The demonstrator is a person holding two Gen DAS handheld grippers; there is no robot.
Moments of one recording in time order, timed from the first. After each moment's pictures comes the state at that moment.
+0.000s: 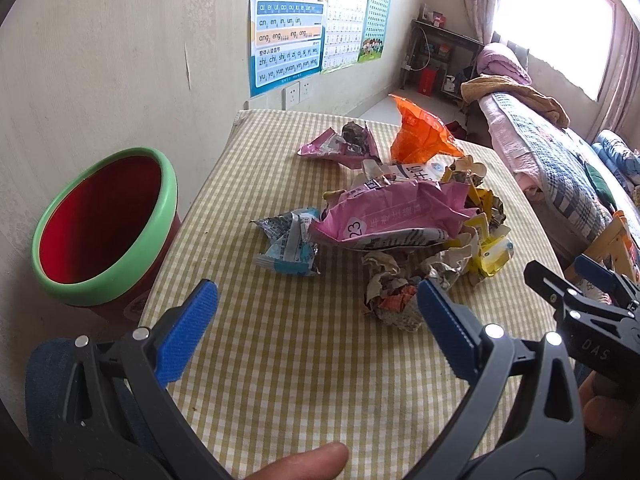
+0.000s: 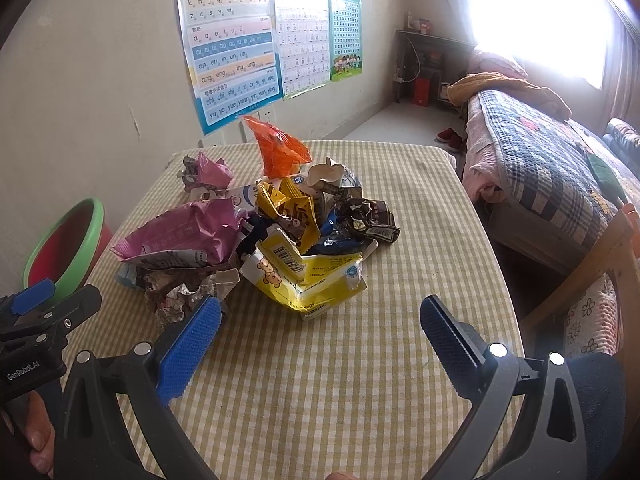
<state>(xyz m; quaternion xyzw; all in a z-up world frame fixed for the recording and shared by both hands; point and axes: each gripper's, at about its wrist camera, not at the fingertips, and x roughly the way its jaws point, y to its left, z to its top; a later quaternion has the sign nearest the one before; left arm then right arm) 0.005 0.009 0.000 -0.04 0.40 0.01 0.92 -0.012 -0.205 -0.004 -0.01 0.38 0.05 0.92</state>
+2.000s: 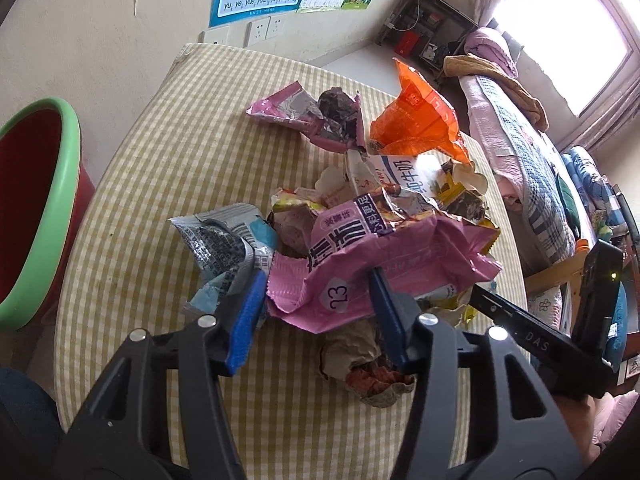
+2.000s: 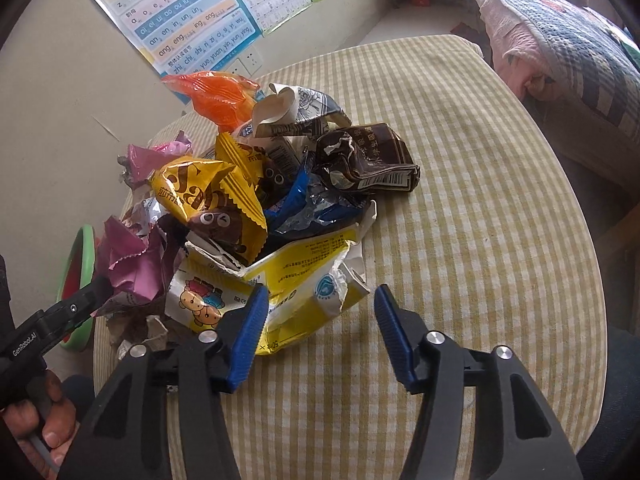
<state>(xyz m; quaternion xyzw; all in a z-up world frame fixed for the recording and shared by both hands) 0.099 0.018 -0.031 -0.15 0.49 -0.08 0.85 0.074 -0.251 -0.063 0.13 0.52 0.09 0.84</state>
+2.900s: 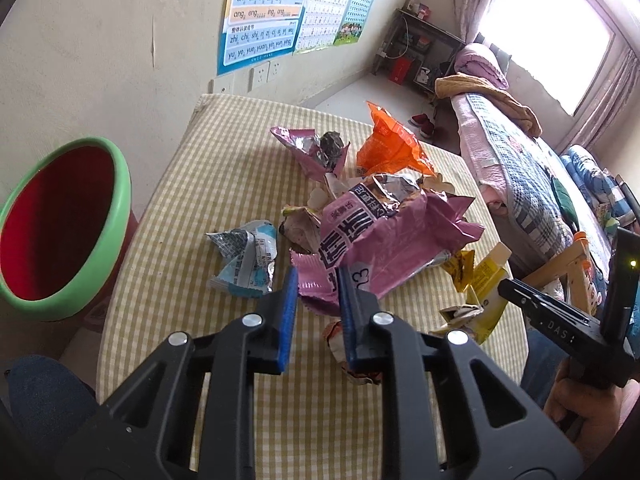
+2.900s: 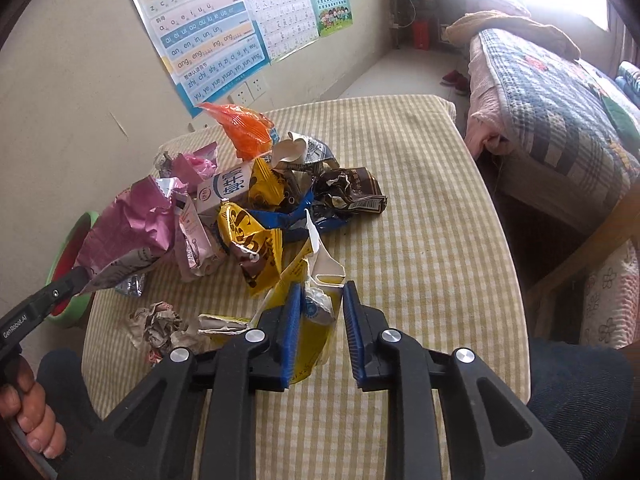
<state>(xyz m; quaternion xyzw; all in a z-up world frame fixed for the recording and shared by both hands) 0.041 0.020 0.020 -0.11 0.43 -0.06 0.90 0.022 -0.251 -0.004 0.06 0.46 0.06 0.88</state>
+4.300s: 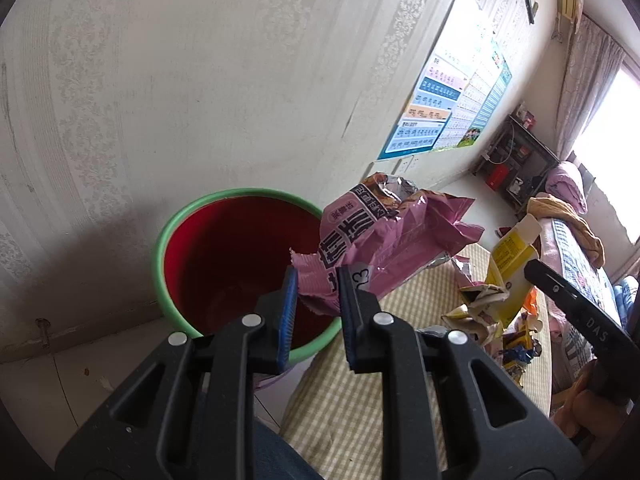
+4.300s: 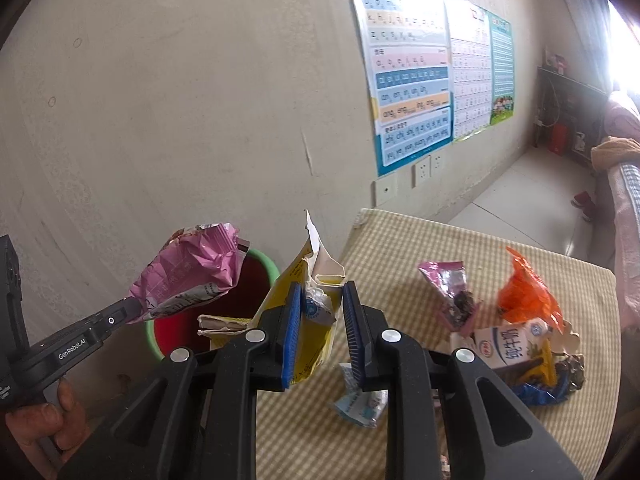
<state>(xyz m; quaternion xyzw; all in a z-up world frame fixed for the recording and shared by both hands) -0.007 0.225 0.071 -0.21 0.34 0.14 0.91 0.067 0.007 0.088 -0.02 0.35 0.29 0.89</state>
